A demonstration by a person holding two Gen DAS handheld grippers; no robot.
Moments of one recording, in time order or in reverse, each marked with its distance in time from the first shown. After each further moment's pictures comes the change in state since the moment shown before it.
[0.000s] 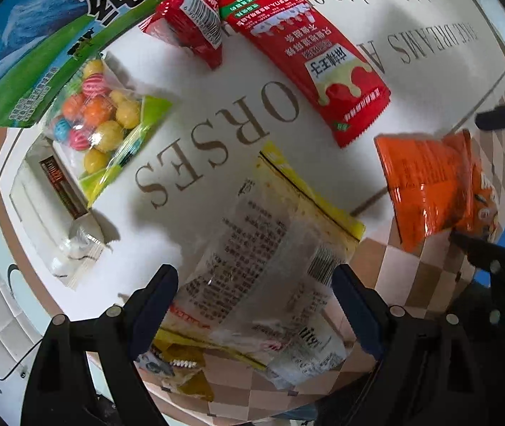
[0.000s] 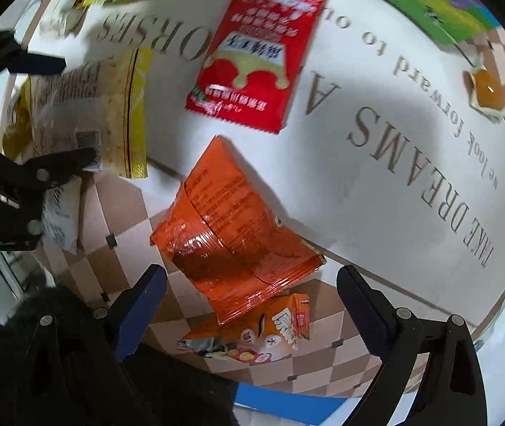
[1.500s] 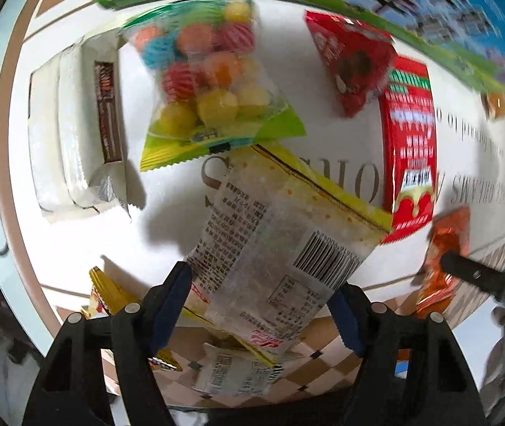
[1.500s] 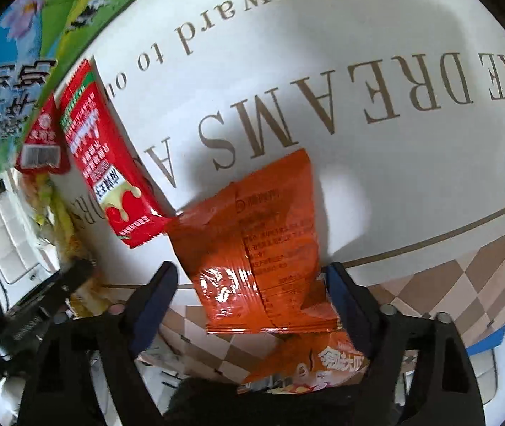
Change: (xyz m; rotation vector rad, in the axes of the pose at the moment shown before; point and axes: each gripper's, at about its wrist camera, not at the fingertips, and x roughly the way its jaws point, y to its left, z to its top) left arm 0.031 0.061 -0.008 -0.521 0.058 -0.205; right arm 0.033 -0.178 -0.038 0.758 -0.023 0.466
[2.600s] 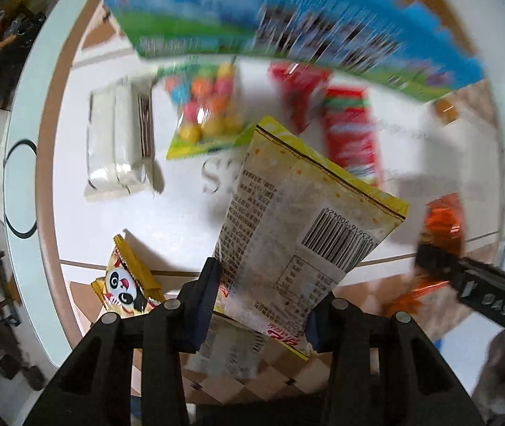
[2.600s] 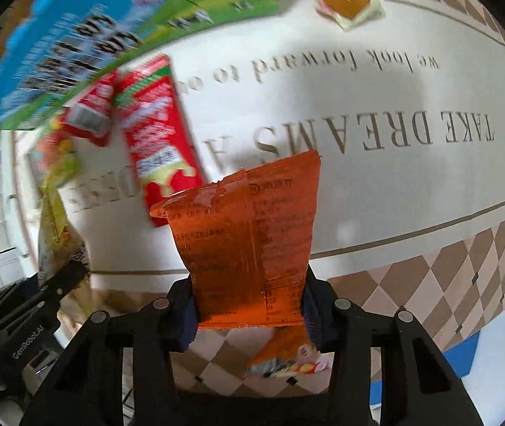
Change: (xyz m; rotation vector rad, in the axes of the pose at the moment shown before) left arm -0.117 -0.040 -0.060 -0.022 -0.216 -0.040; right arm -0.082 0.138 -0.081 -0.142 -0.218 -0.139
